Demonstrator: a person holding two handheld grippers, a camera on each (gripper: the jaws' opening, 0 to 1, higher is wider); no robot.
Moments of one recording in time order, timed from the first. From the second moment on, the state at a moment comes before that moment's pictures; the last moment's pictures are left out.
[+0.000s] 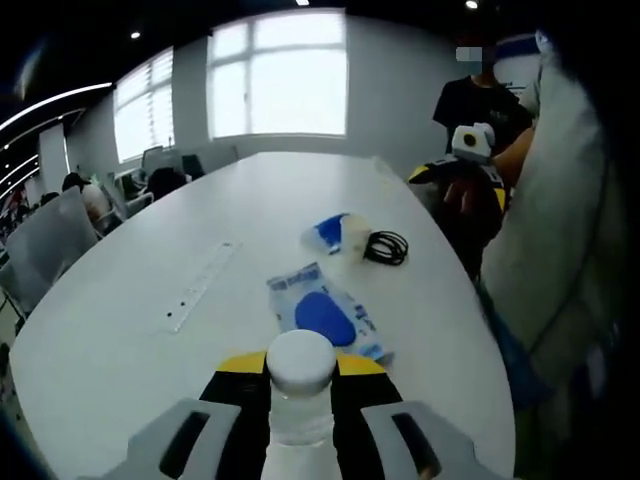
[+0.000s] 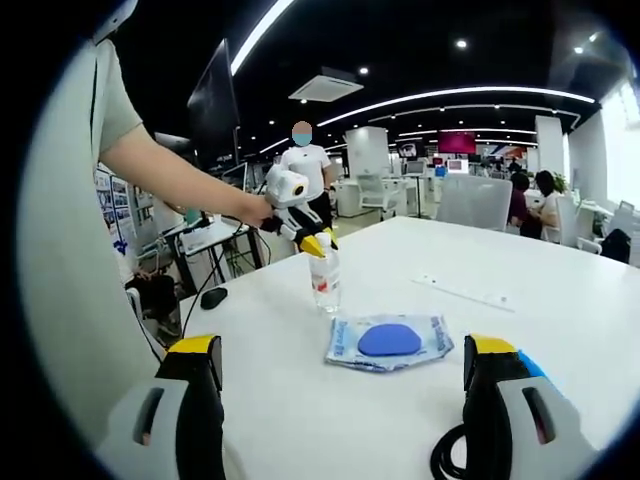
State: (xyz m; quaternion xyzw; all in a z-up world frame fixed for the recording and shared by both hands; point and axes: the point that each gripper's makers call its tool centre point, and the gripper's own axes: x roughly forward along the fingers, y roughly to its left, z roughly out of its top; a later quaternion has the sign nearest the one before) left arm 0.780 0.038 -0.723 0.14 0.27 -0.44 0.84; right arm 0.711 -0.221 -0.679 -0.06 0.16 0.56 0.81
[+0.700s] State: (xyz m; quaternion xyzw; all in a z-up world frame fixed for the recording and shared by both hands) left arm 0.774 0.031 -0.717 0.14 0.26 -0.46 0.84; right arm 0.713 -0.217 -0.679 -0.06 0.17 0.56 0.81
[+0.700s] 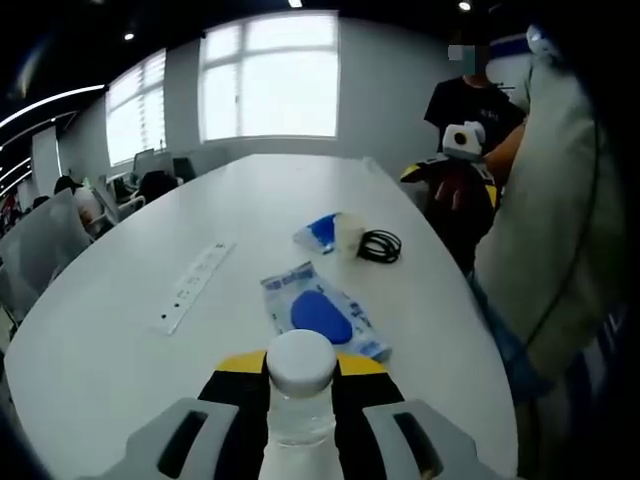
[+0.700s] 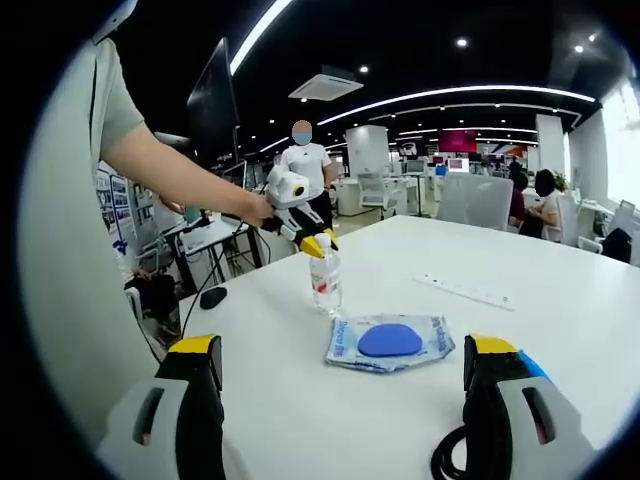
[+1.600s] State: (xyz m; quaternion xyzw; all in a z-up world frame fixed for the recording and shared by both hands) left arm 0.776 0.038 -0.719 0.15 0.26 -0.49 0.82; right arm 0.712 -0.213 -0.681 -0.06 0.17 0.56 0.81
